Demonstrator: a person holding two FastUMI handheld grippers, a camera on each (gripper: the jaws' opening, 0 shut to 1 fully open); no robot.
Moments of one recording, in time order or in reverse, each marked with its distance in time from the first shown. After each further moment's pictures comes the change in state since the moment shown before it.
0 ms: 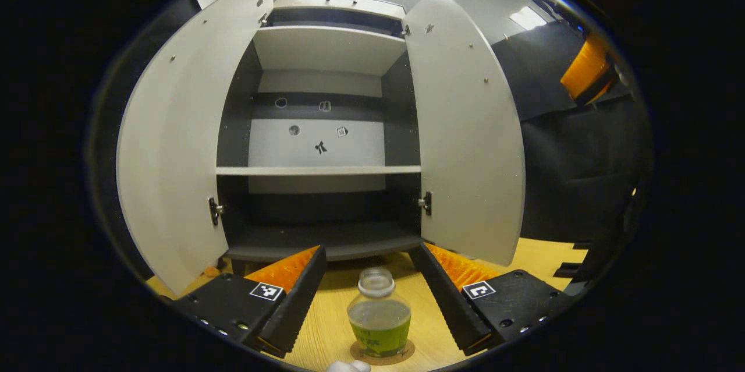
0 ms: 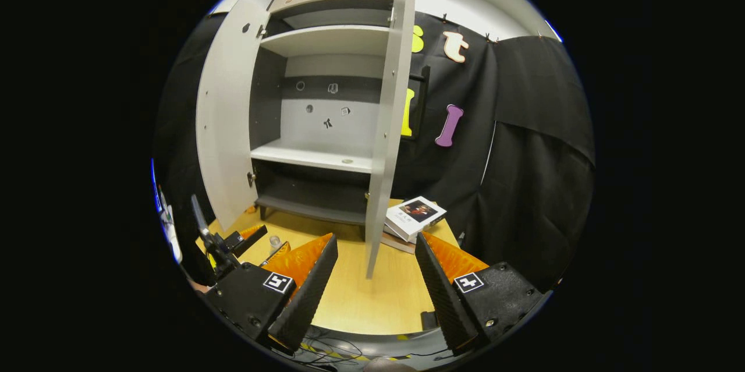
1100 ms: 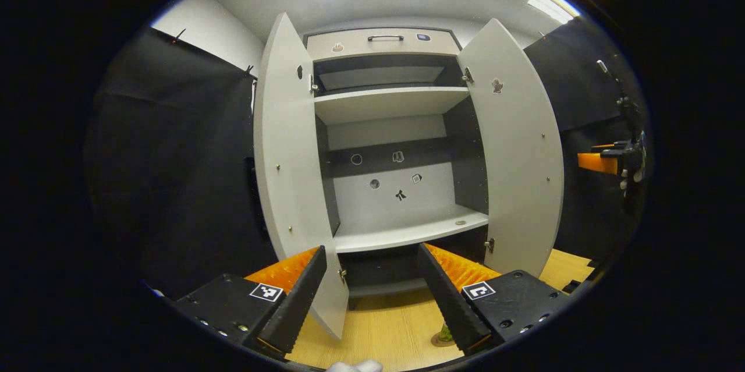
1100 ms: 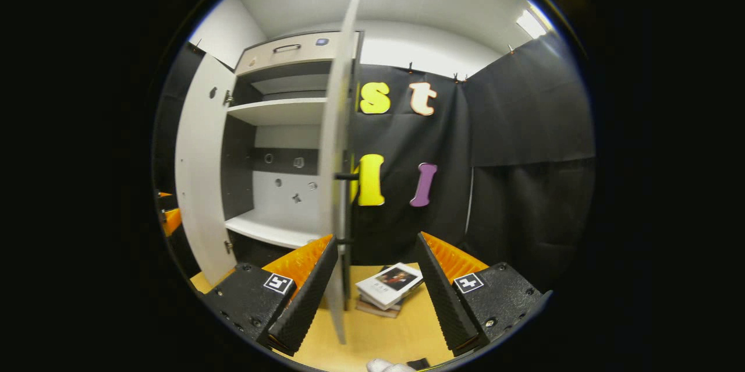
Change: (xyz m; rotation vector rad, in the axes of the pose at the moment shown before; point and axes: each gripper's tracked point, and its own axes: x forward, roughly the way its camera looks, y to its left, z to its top) left arm -0.118 0.114 0.190 0.107 0.122 0.340; right arm 0.036 -0.104 0.128 0.082 -0.348 -0.126
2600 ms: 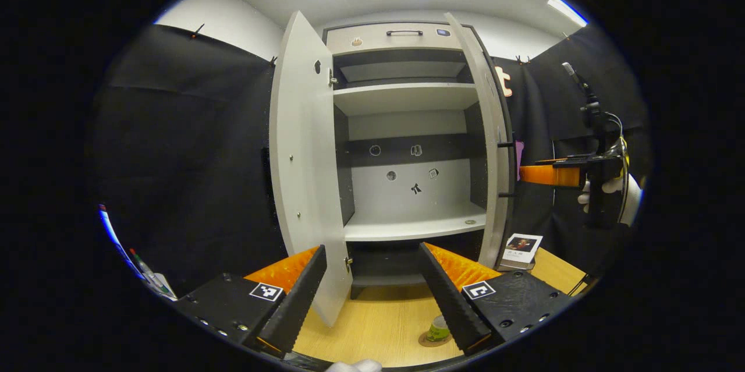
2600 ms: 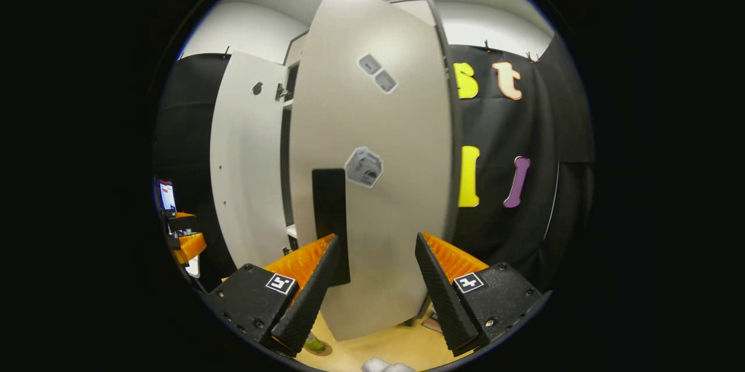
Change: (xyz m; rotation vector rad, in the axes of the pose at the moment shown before) left arm -0.007 -0.015 0.010 -0.054 0.022 0.119; right arm 0.070 0.171 -0.002 -0.021 0.097 0.538
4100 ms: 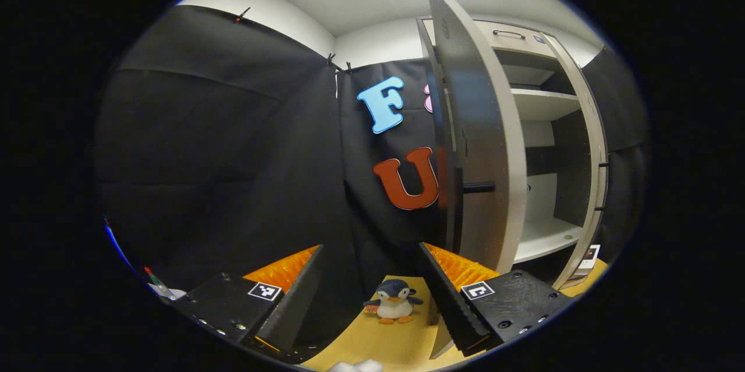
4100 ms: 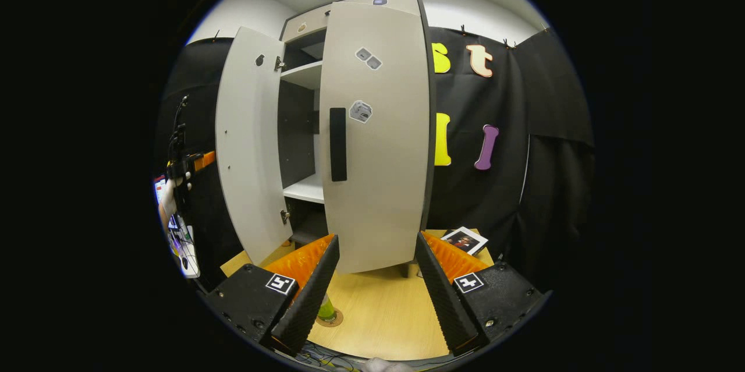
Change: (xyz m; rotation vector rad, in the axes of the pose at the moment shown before) left arm 0.127 0.251 0.019 -0.038 -0.044 0.192; right arm -0.112 0.034 -0.076 0.059 0.144 -0.196
